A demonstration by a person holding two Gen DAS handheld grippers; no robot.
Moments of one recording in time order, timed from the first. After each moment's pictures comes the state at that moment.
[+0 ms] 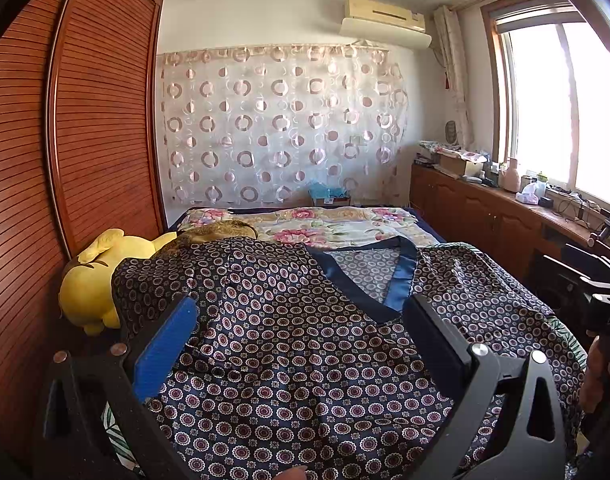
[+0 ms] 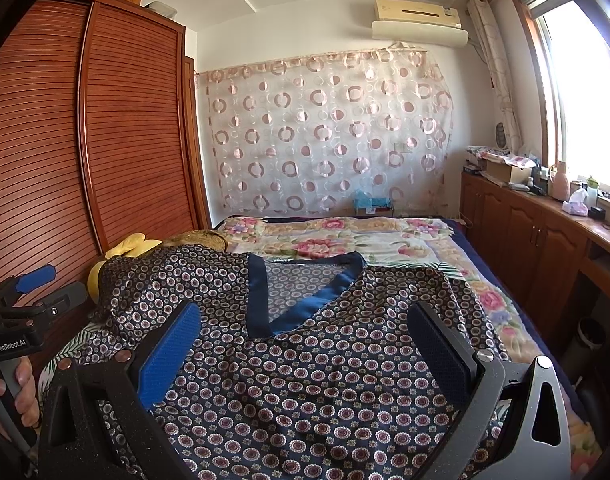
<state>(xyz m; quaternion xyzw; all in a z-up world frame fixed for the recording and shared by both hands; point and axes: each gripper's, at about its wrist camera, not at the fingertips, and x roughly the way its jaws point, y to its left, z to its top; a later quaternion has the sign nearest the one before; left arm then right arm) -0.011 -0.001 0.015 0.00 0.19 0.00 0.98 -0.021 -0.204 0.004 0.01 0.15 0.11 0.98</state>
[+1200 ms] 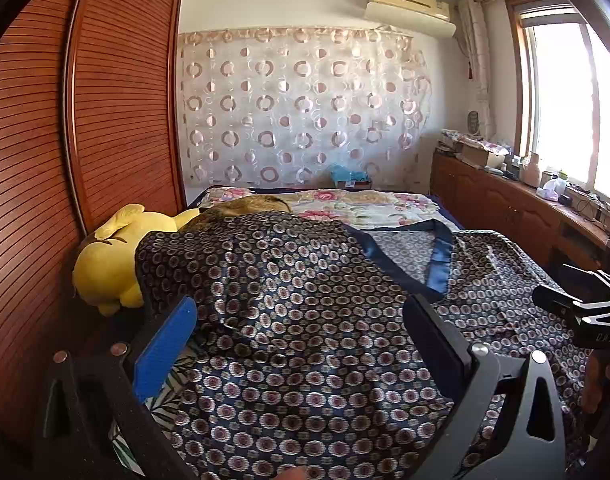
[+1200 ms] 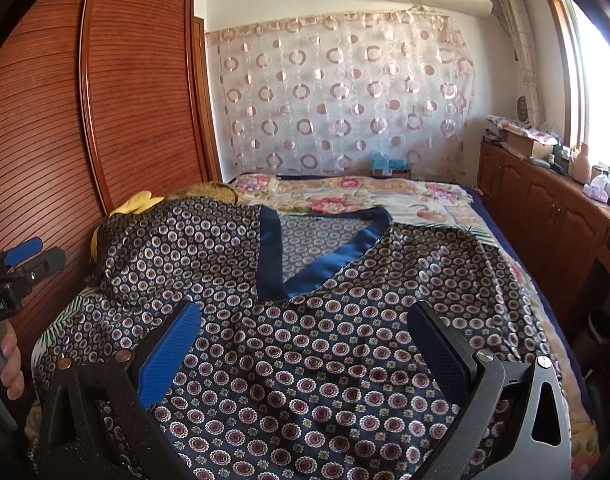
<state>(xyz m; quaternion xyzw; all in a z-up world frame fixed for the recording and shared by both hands) -0.004 0.045 -0.003 -0.02 0.22 0.04 0.97 0.031 -0.178 -0.021 -0.01 0.23 0.14 0.96</state>
